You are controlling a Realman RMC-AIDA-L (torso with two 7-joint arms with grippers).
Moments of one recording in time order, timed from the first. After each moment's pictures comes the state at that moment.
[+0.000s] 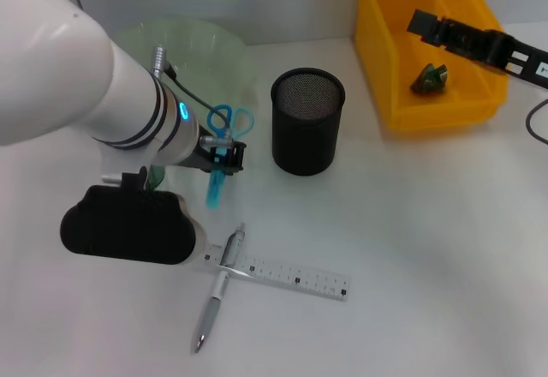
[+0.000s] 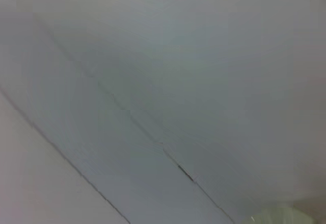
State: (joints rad) left arm -0.81 -1.96 2.00 1.25 2.59 1.14 -0.55; right arm 0.40 2.08 -0.73 -0.82 -1.55 -1.47 1.96
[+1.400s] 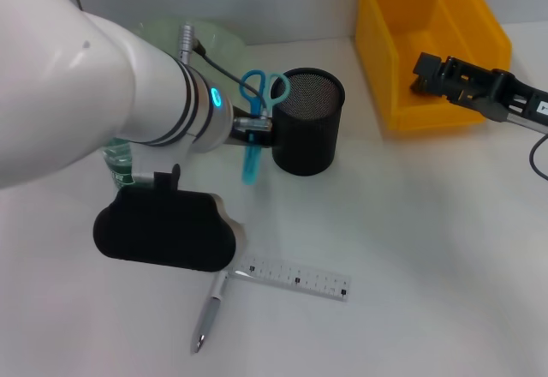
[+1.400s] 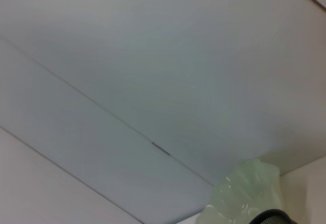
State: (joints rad) left arm -0.75 -2.03 2.00 1.47 2.75 1.18 -0.63; right arm 0.38 2.04 -0.73 -0.69 -1.59 -1.46 2.05
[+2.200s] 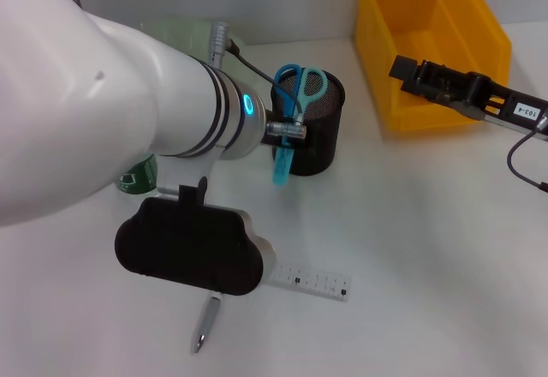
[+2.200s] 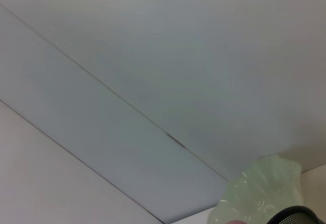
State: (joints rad) left arm -0.72 -2.07 2.02 1.58 2.80 1.21 -0.63; right arm 0.40 2.07 -0.74 -0.70 -1.59 -1.47 1.99
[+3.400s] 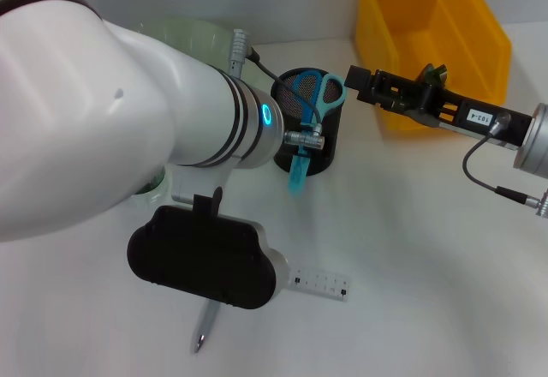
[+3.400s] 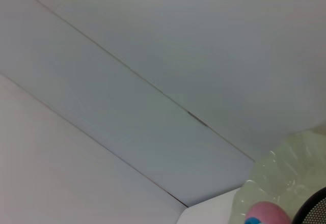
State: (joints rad) left arm -0.73 -2.07 2.06 1.59 2.79 1.20 -0.63; right arm 0.47 2.08 -0.77 -0.57 -1.58 -1.45 1.94
